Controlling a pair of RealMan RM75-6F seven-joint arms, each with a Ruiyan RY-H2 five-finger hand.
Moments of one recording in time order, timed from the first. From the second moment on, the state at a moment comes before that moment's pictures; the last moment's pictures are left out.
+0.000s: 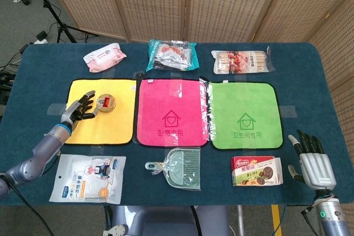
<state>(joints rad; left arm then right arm) -0.61 -1.35 -0.45 -1.32 0.79 0.34 -0.73 0.13 -1.19 0.04 -1.60 -1.42 1.35 -0.24</state>
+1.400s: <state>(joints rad) -0.67 -1.41 -0.42 -1.39 0.77 0.42 -0.64 0.15 -1.22 0.01 -1.60 -1.43 1.32 -0.28</state>
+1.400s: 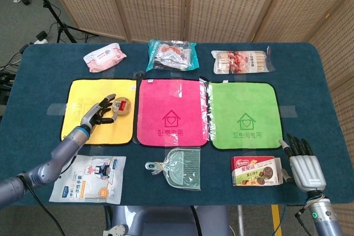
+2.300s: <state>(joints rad) -0.69 -1.44 -0.41 -1.49 0.76 0.46 -0.60 0.15 -1.22 0.00 -1.61 -1.44 1.31 -0.31</state>
